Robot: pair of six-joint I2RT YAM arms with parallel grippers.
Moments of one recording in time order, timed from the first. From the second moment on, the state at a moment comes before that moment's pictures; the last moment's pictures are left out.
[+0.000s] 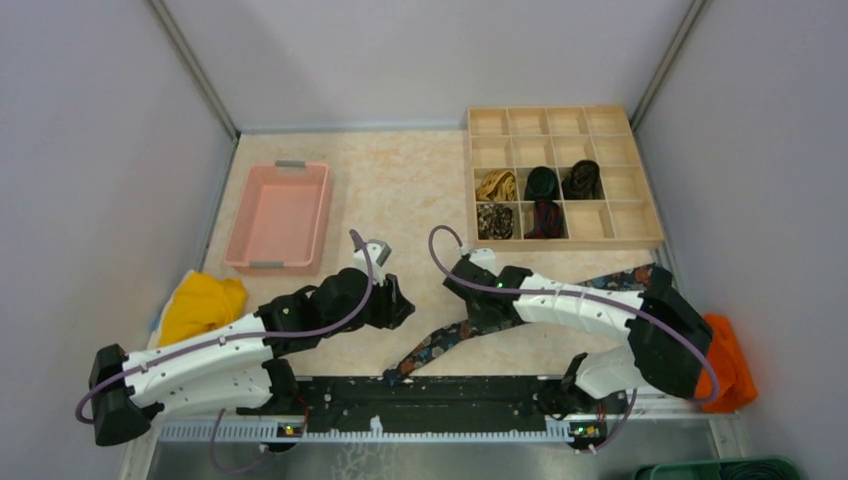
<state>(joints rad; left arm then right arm) -1.11 0.90 0.65 -0.32 -0.25 -0.68 1.00 1.32 0.79 -0.71 0.29 0.77</state>
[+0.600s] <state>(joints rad) -1.11 0.88 0.64 -0.33 -0.28 -0.68 0.99 1.47 0.79 -0.62 0.30 0.75</state>
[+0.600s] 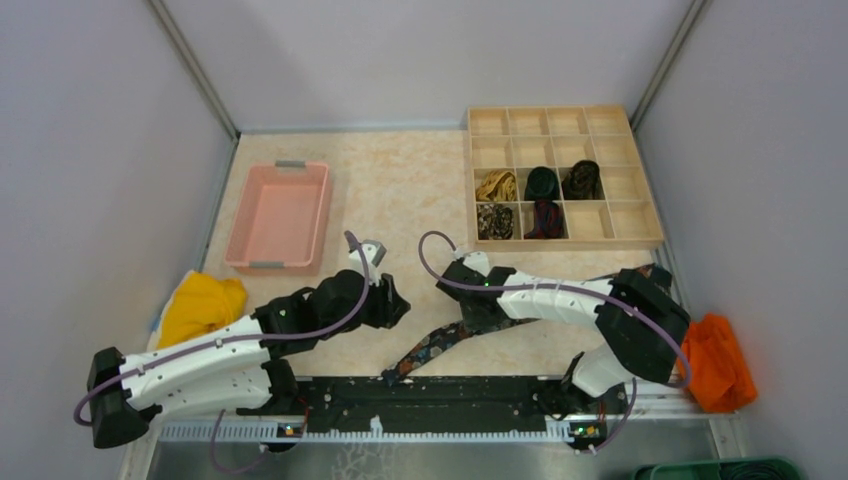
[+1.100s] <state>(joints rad) -1.05 0.64 0.61 -0.40 -0.56 -0.76 1.02 1.28 0.80 -0.67 0.30 0.73</state>
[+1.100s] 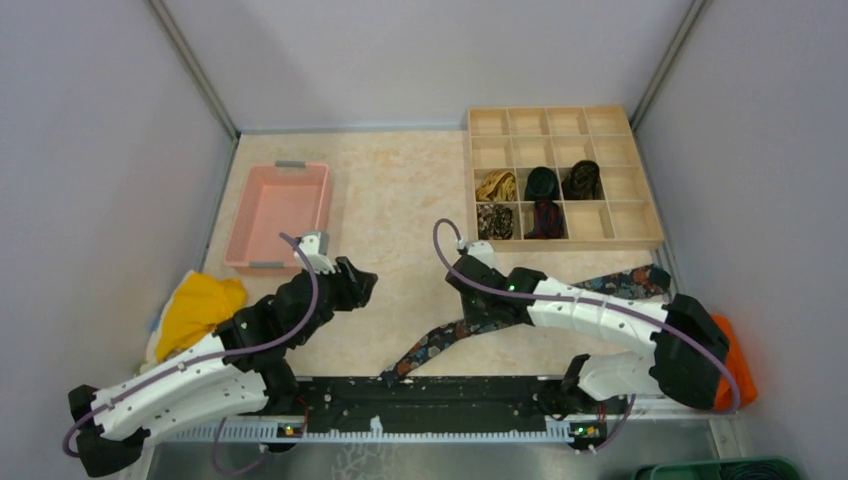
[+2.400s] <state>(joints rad) -0.80 0.84 0.44 -0.11 -0.36 -0.67 1.01 1.52 0.85 -0.44 0.07 0.70</state>
